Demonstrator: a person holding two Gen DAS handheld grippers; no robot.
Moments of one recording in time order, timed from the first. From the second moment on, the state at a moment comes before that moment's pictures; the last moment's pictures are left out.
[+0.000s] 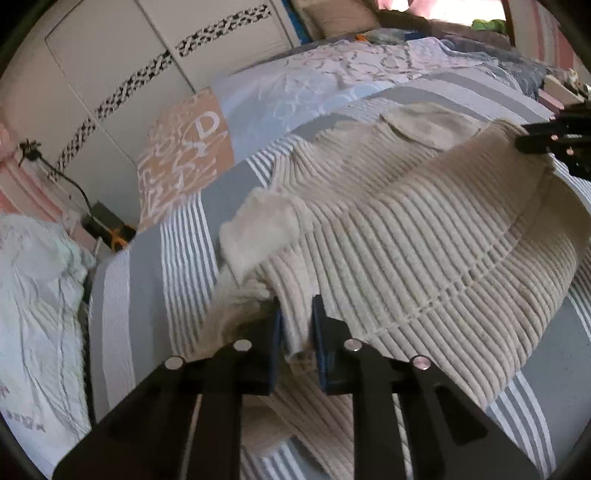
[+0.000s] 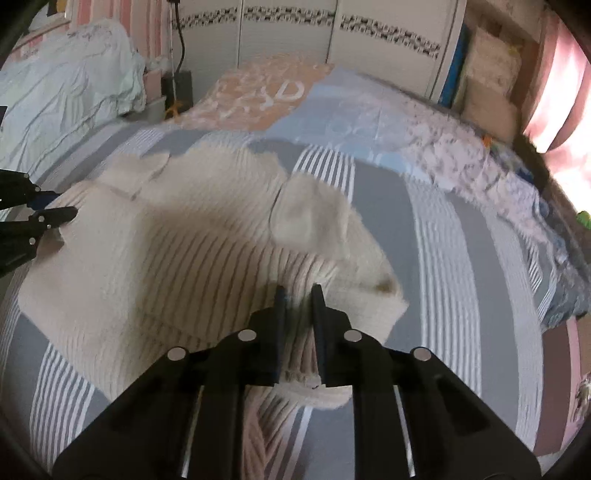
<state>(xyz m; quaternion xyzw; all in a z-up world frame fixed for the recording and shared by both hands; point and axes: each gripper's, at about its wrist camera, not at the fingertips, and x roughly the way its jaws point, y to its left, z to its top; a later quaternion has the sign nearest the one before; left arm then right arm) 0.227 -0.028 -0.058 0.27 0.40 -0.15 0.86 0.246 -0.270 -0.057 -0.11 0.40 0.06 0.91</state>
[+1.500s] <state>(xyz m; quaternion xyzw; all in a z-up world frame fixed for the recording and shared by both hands) 0.299 0.012 -0.057 0.13 0.44 -0.09 0.88 0.309 -0.265 -0.076 -0.15 0.38 0.00 0.92</state>
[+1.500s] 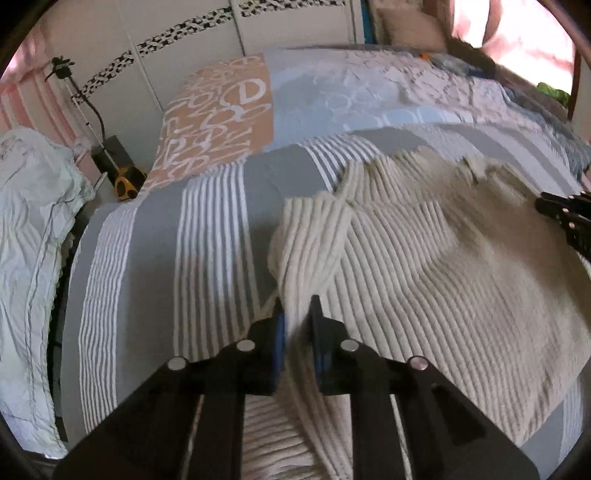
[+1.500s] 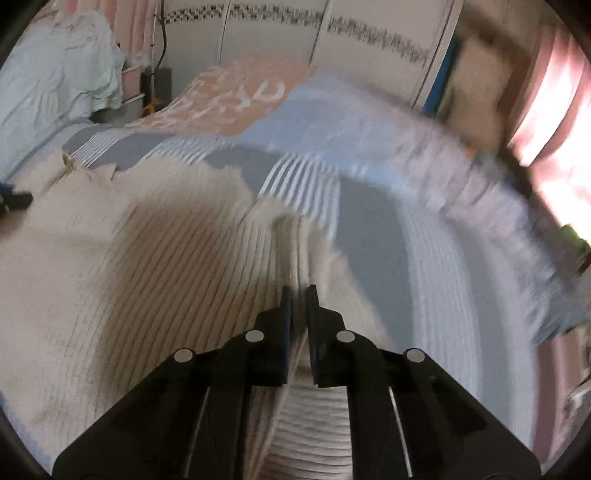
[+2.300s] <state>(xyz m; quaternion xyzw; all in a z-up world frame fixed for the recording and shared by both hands) 0.237 0.029 -0.036 0.16 0.39 -0.08 0.90 0.255 -0.308 -0.049 0.00 0.39 0.07 0.92</state>
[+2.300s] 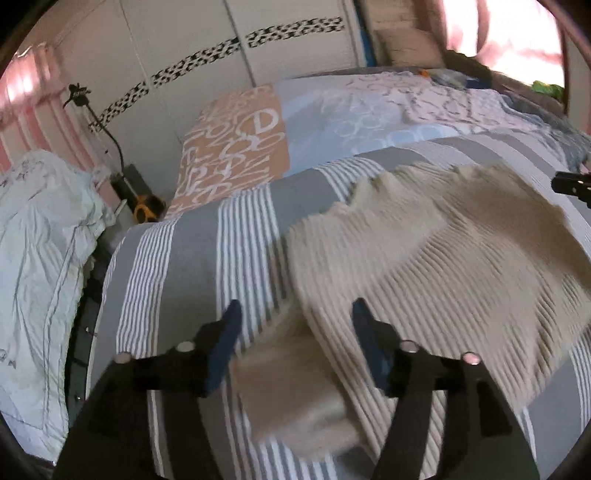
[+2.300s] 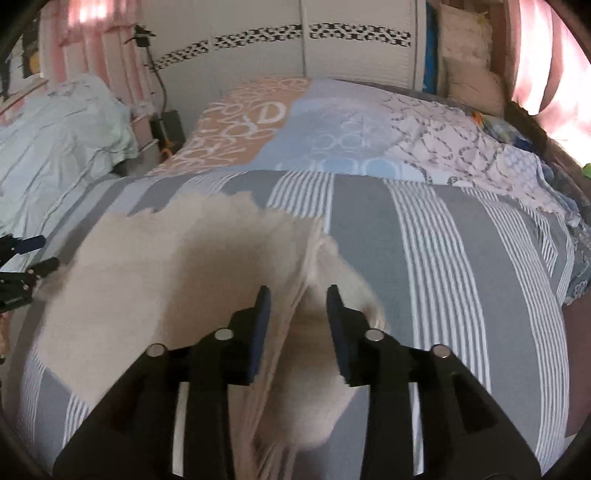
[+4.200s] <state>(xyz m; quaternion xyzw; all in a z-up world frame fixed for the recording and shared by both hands) 0.164 0.044 -0.021 0.08 0.40 -0.05 0.91 0.186 -0.299 -0.042 -0.05 0.36 0.03 0.93</state>
